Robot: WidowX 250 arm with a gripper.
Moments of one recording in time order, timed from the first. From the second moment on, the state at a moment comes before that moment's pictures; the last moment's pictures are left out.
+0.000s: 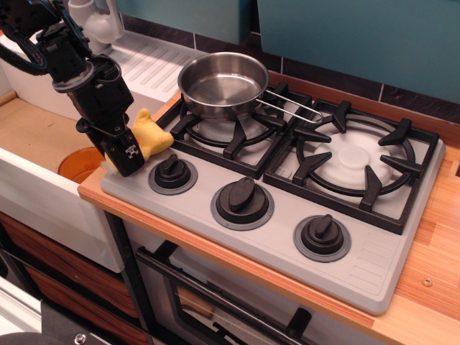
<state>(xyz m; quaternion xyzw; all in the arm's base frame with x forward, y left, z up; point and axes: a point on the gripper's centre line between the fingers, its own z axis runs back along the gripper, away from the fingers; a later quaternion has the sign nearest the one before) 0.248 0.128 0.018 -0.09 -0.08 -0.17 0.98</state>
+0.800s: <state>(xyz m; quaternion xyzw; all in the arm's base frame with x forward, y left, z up) 0.261 0.126 0.074 -0.07 -0.01 -0.17 0.98</state>
